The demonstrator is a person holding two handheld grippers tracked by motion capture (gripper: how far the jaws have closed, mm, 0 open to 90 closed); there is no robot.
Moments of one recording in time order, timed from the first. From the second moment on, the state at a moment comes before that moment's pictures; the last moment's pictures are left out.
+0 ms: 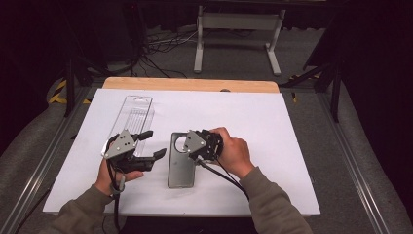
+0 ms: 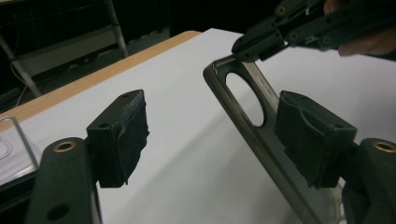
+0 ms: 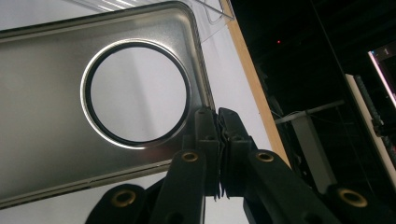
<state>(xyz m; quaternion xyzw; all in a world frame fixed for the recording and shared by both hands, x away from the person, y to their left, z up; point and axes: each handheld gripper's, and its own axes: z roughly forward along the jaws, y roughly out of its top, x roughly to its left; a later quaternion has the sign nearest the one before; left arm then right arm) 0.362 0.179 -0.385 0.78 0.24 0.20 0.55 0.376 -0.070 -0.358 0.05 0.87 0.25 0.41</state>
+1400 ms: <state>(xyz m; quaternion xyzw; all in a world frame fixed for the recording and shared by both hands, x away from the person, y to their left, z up) 0.388 0.150 -0.360 0.78 0.24 0.19 0.55 0.346 -0.061 -0.354 -0.03 0.79 0.22 0.58</state>
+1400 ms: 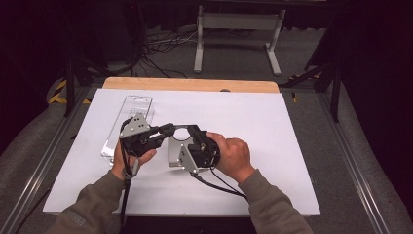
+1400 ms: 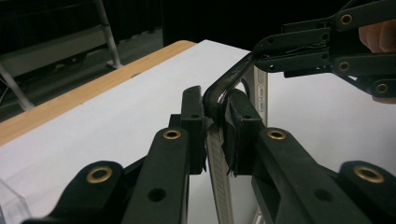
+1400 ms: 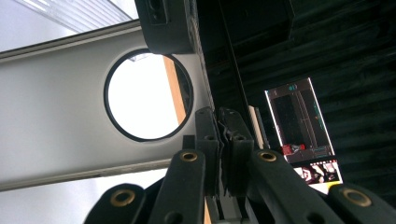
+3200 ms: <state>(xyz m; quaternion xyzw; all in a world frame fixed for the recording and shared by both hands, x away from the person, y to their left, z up) 0.378 0.176 -0.354 0.74 0.23 0.21 0.59 0.341 -0.141 -0.381 0.15 0.81 0.42 0.39</state>
